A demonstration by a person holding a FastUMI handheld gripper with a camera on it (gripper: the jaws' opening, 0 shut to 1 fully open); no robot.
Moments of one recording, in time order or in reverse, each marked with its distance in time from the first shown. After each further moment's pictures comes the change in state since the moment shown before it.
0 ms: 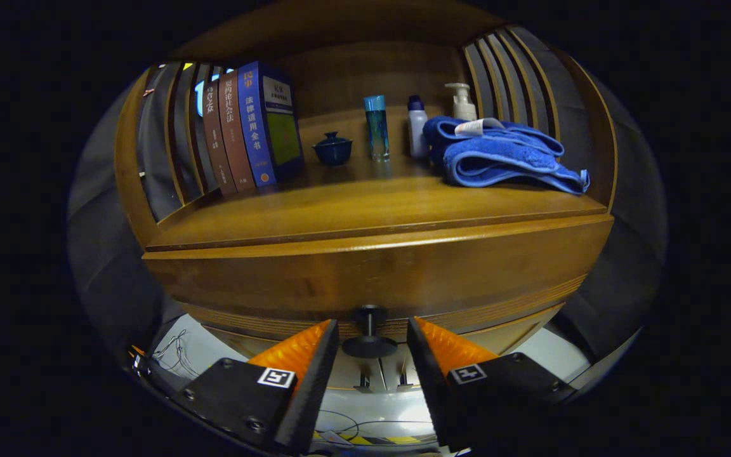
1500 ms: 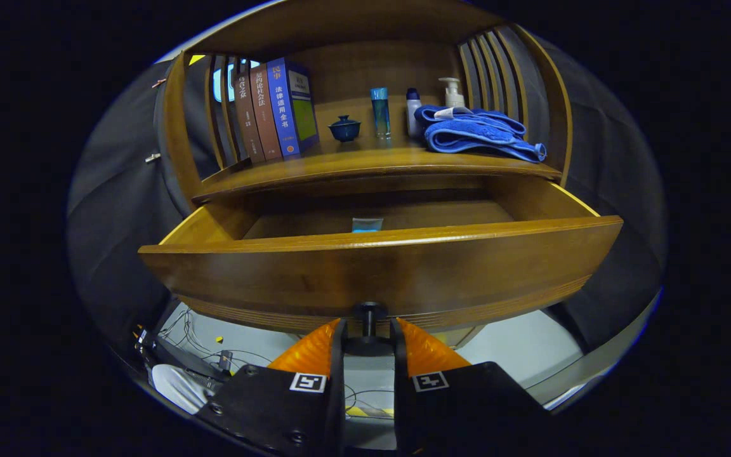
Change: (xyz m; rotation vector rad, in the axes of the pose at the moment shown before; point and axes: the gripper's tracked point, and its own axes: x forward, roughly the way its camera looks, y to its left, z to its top) arm -0.112 -0.006 -0.062 -0.020 0.083 0.024
